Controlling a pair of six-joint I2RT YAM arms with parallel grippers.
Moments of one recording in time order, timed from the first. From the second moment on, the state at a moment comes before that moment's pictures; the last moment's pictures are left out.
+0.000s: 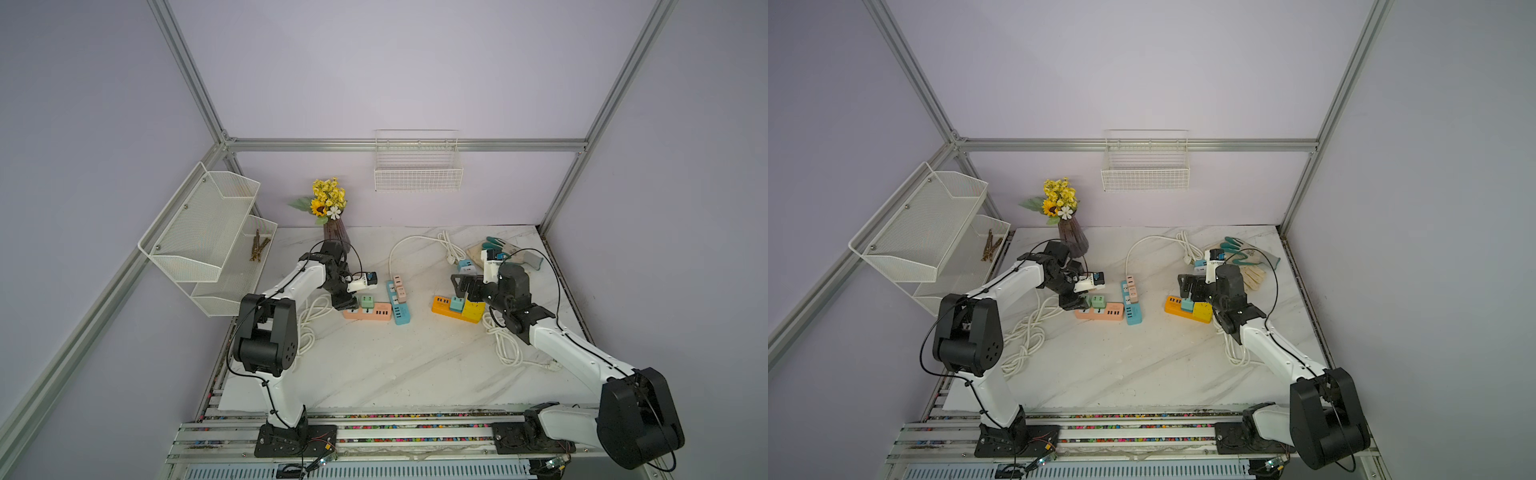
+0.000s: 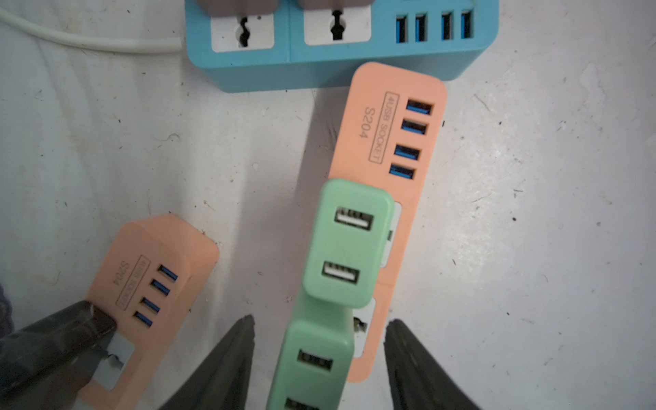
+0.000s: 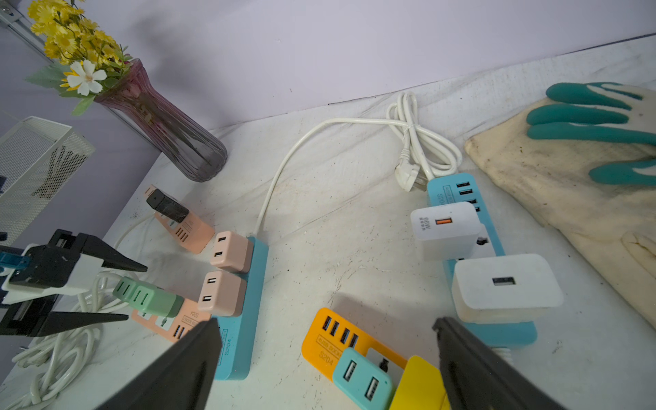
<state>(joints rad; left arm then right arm) -0.17 1.85 1.39 -0.85 0.32 1.17 0.27 1.28 0.76 0.09 -0.15 0.34</state>
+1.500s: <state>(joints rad) -0.26 1.64 1.13 -0.88 0.35 0.98 0.85 1.77 0.83 0.48 -0.20 0.81</state>
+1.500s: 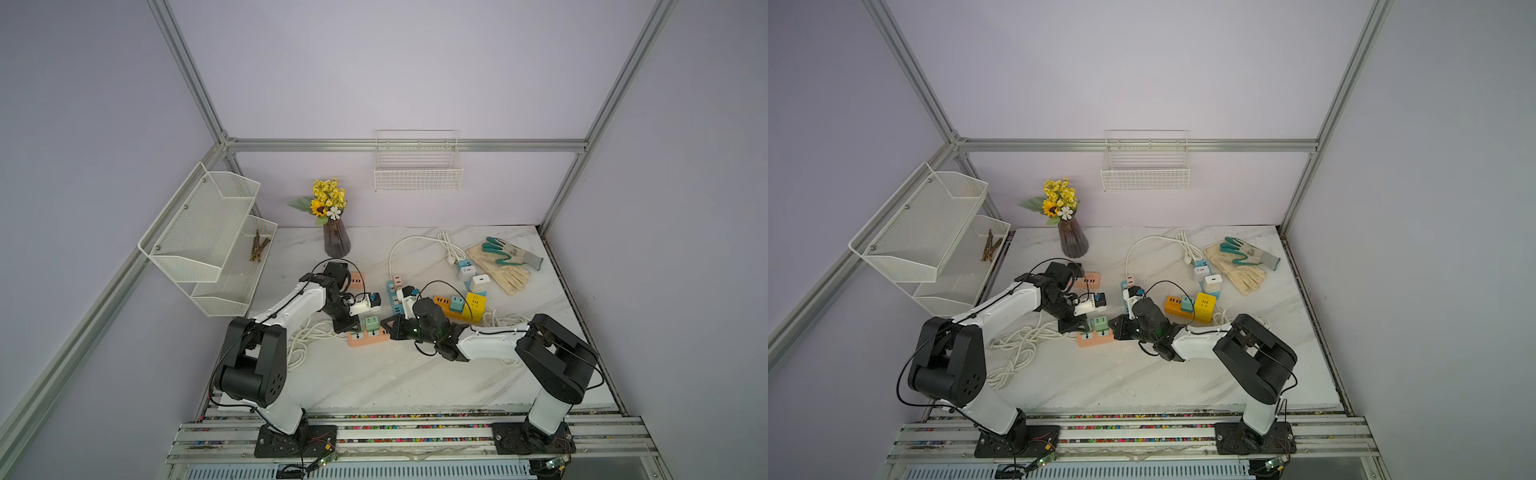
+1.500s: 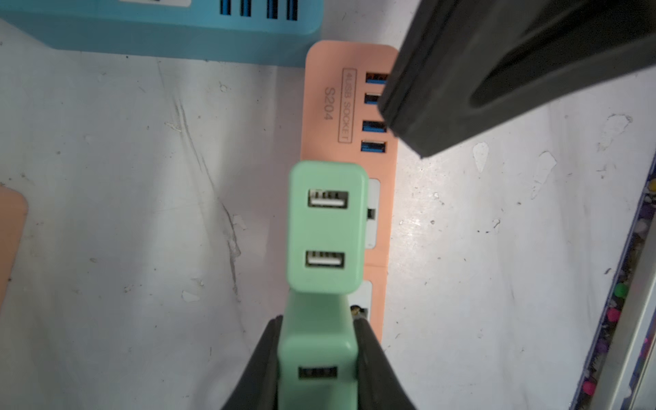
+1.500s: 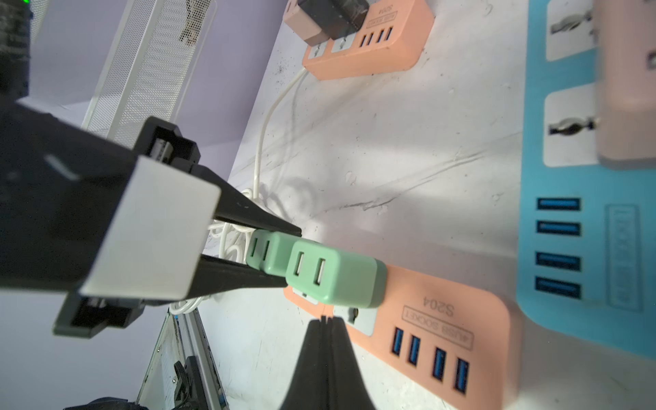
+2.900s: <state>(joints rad) -0.28 1.60 1.19 -0.95 0.37 0.92 0.84 1.92 0.86 0.51 -0.17 0.70</state>
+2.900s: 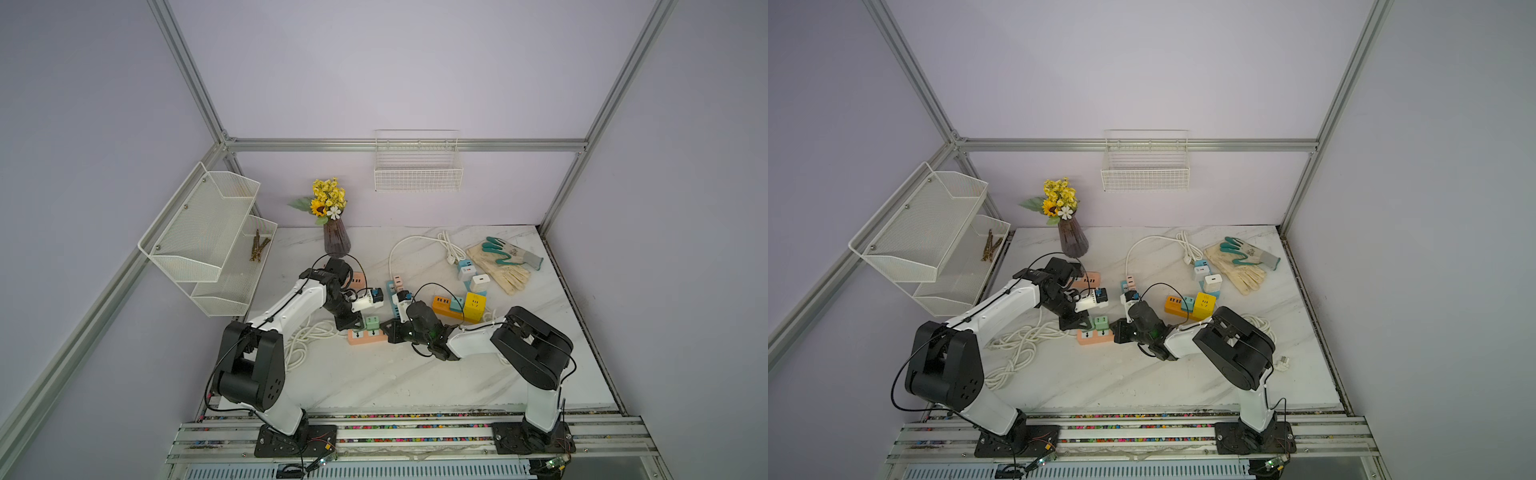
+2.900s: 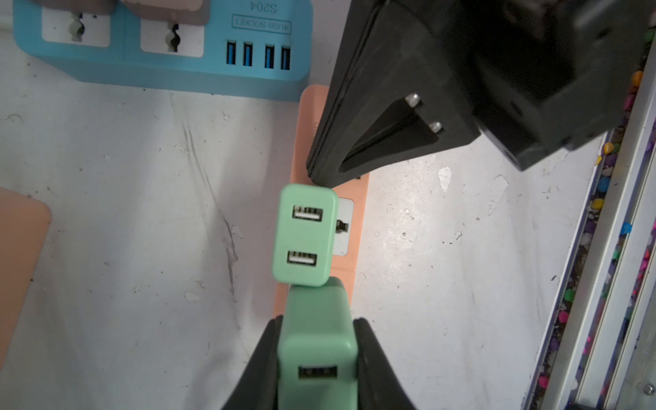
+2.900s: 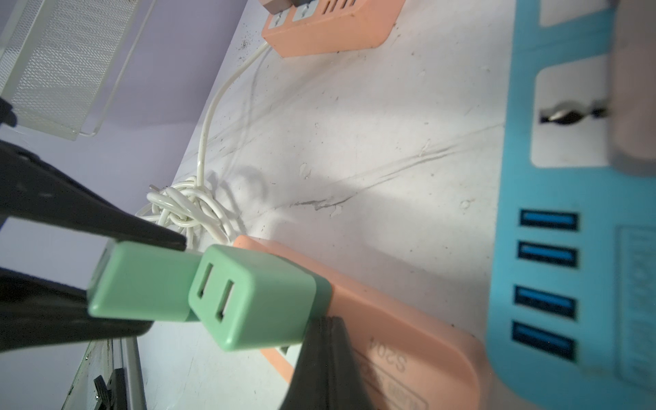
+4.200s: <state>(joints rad) -0.13 1.67 0.95 -0.11 0.34 -0.57 0.85 1.85 0.91 0.31 -0.26 0.67</state>
